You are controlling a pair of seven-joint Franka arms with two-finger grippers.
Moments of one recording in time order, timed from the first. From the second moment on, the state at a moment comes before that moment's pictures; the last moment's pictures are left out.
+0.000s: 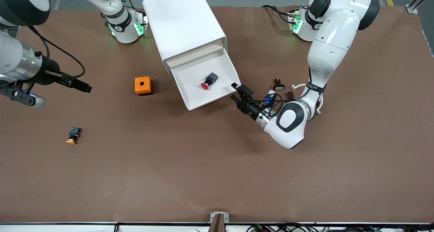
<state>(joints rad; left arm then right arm) -0.31 0.91 -0.09 -1.37 -1.08 1.42 -2.15 0.13 0.08 -0.01 -1.57 0.13 1.50 0.57</state>
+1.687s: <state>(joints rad) -0.34 0.79 0.02 -1.19 -0.66 1.65 -0.81 0.84 0.29 0.00 -1.79 0.02 2.08 1.49</state>
